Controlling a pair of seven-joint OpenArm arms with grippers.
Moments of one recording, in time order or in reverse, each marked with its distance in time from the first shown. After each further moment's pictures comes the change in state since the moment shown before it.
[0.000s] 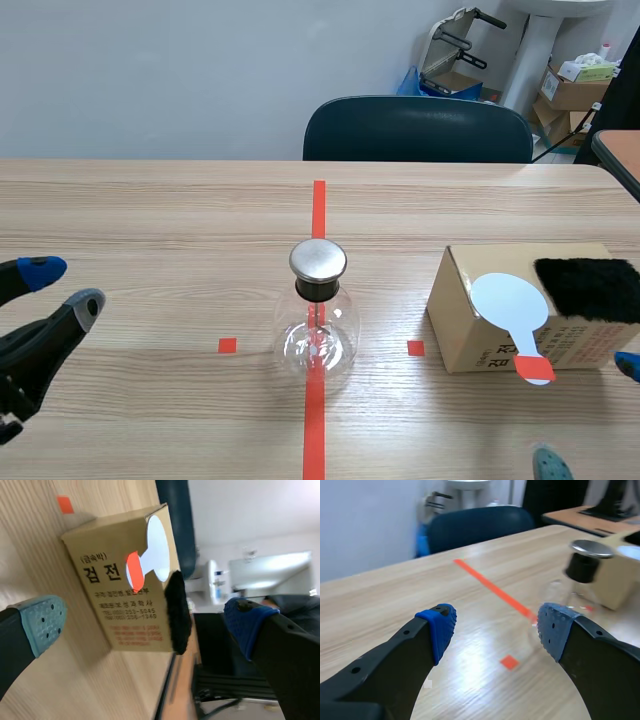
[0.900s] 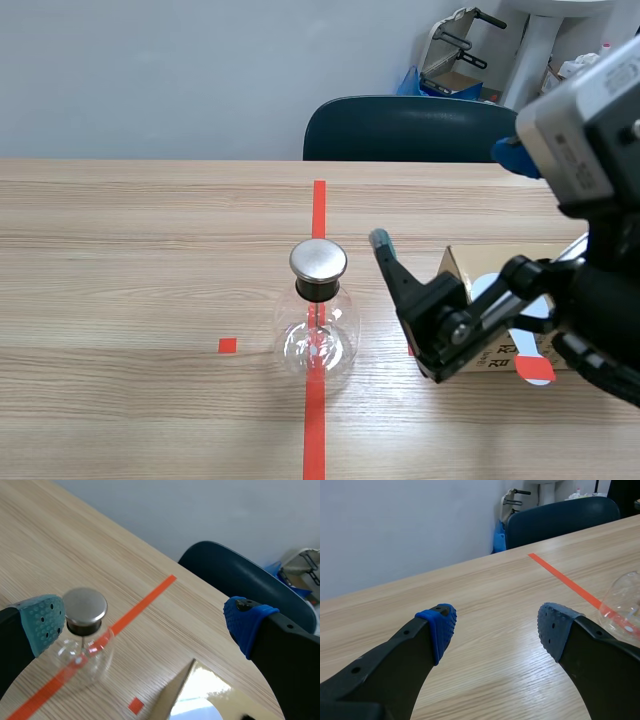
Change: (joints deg) left arm 26.2 10.7 -28.6 9.7 7.9 8.8 1.5; right arm 17.6 20.0 -17.0 30.7 57.7 33.9 -26.6
